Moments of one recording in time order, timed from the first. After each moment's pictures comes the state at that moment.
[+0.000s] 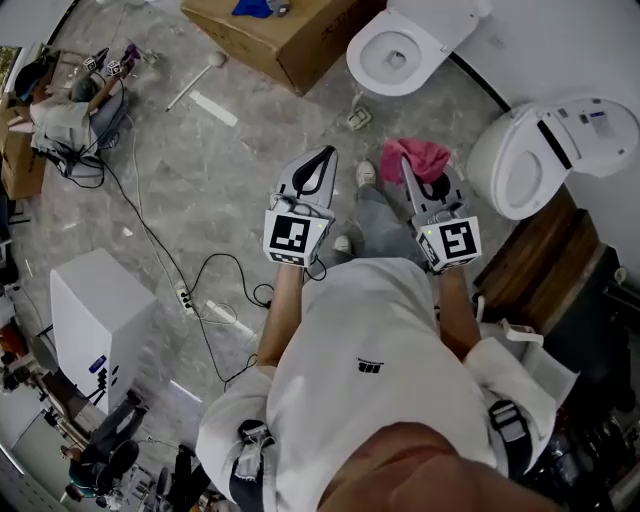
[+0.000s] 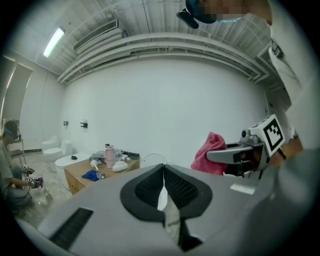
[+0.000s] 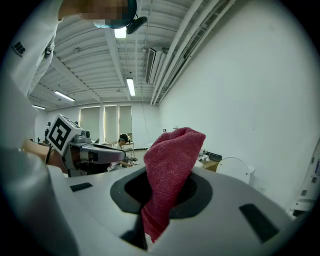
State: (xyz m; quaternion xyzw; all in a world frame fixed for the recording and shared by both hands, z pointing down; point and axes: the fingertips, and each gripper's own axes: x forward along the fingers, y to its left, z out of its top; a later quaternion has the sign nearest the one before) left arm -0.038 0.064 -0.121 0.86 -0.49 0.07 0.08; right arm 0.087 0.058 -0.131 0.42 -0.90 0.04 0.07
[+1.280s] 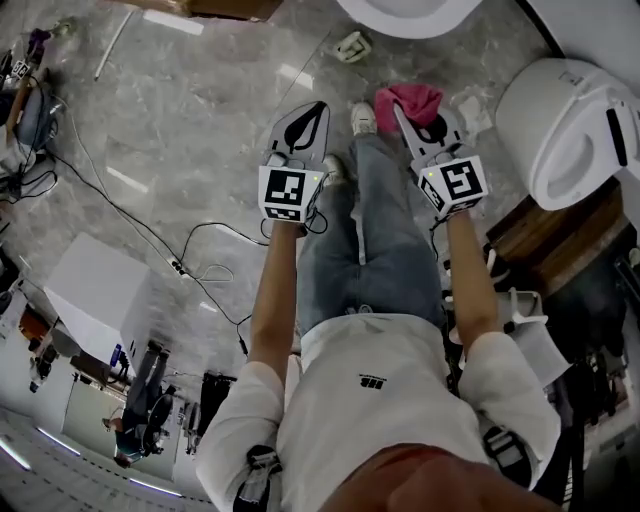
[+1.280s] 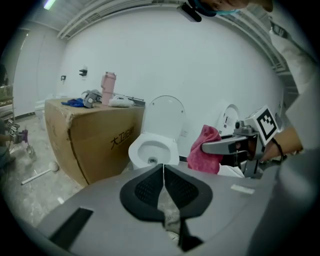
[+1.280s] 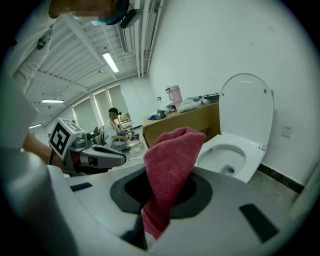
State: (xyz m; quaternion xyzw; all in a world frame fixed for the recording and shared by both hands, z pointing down) left arm -0.040 -0.119 0.302 0.84 -0.46 0.17 0.24; right arm 0.077 -0.141 0.286 0.37 -0.89 0.21 0.17
